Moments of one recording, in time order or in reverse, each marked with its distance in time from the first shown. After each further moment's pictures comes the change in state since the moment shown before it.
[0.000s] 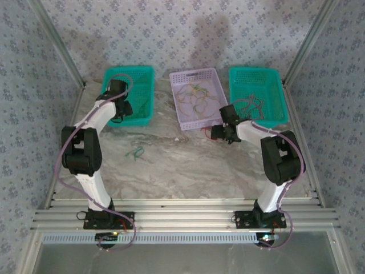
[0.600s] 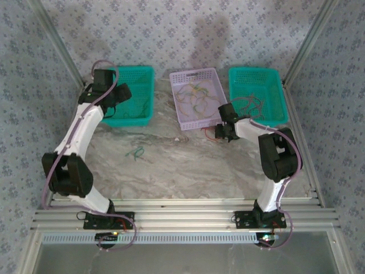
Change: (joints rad) left arm -0.008 -0.307 0.032 -0.025 0.079 -0.079; right arm 0.003 0.043 0.043 -0.015 0.048 -0.048
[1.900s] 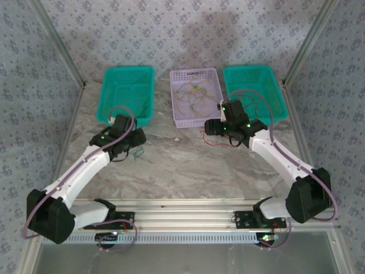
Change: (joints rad) left arm -0.299 -0.400 -0.631 -0.050 -0.113 -0.240; right arm 0.132 -0.470 -0.018 -0.142 -0.147 -0.005
